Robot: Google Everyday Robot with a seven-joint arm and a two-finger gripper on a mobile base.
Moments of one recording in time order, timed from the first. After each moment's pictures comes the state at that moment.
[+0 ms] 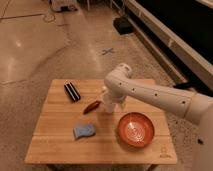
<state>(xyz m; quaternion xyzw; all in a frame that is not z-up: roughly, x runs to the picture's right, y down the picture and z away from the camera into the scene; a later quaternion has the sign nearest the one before) 0.056 0.078 0.811 -0.22 -0.13 -0.48 0.84</state>
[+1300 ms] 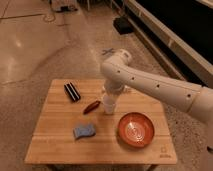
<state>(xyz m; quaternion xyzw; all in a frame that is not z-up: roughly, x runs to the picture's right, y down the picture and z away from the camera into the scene) 0.029 0.044 0.773 -0.21 -0.15 -0.50 0.83</state>
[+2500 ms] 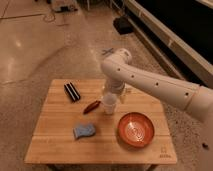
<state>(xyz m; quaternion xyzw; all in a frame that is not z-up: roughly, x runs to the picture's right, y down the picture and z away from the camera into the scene) 0.047 0.044 0.765 -0.23 -0.16 -0.50 0.82</state>
